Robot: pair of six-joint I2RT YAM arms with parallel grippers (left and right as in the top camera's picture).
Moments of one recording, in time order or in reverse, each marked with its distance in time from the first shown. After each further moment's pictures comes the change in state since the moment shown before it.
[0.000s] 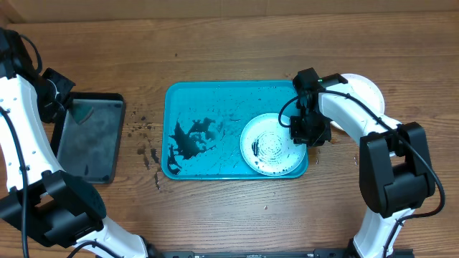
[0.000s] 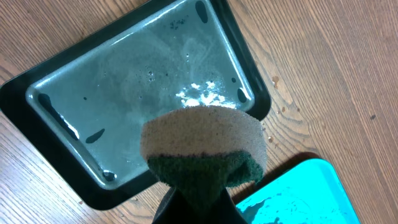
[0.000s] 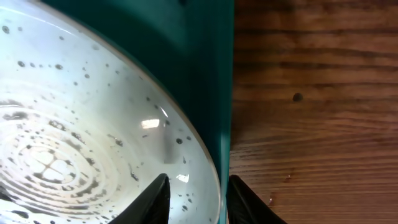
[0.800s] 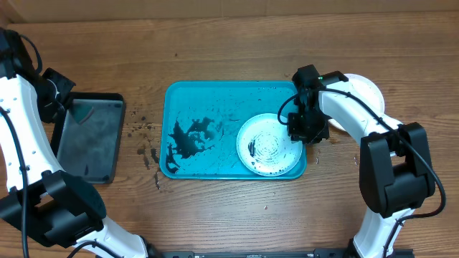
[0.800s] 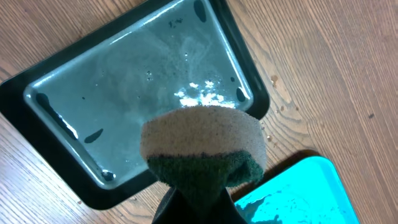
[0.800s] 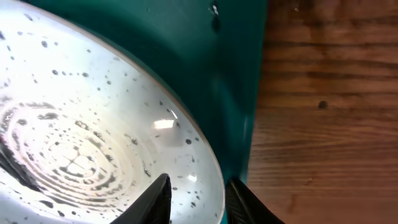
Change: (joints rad) left arm 0.000 0.000 0.000 0.000 0.008 0.001; right arm 0.000 0.000 0.027 0.000 -0.055 0.004
